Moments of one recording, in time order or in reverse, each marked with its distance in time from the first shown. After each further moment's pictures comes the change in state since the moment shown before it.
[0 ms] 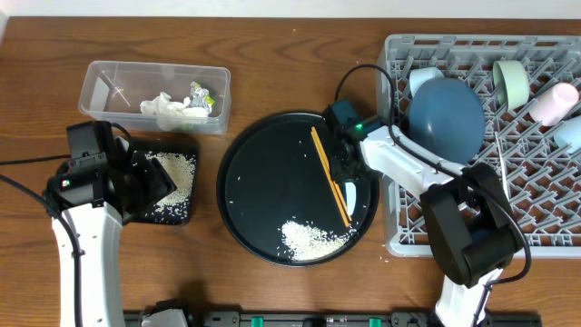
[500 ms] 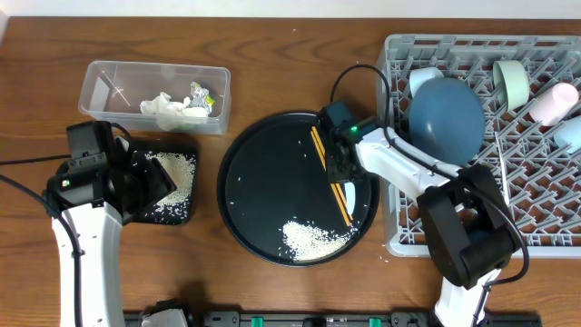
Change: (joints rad) left arm 0.000 0.000 0.000 0.000 0.000 0.000; right arm 0.024 0.002 0.001 0.011 0.021 0.019
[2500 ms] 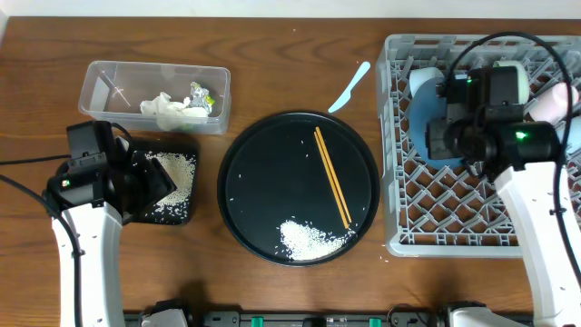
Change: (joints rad) left arm 0.000 0.000 0.000 0.000 0.000 0.000; right arm -0.433 -0.589 0.029 -0.209 -0.112 -0.476
